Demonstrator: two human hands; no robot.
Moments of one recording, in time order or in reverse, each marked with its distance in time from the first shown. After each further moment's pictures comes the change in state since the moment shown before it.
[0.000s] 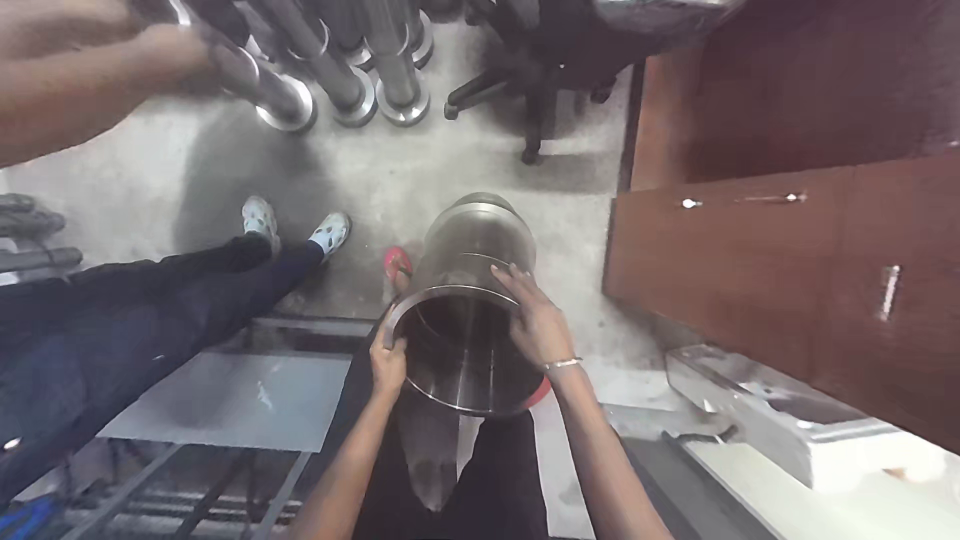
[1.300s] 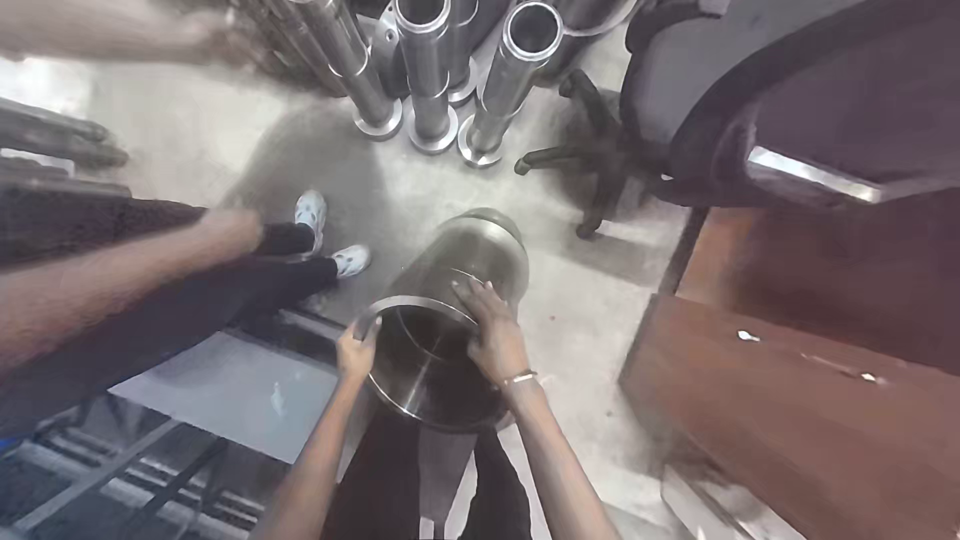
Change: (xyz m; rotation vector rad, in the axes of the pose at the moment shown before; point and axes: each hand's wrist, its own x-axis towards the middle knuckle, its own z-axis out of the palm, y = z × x) left_hand 0.139 0.028 -0.136 0.203 0.229 0.062; right_hand 0.115 -0.184 0.059 -0.041 -0.142 -0.291
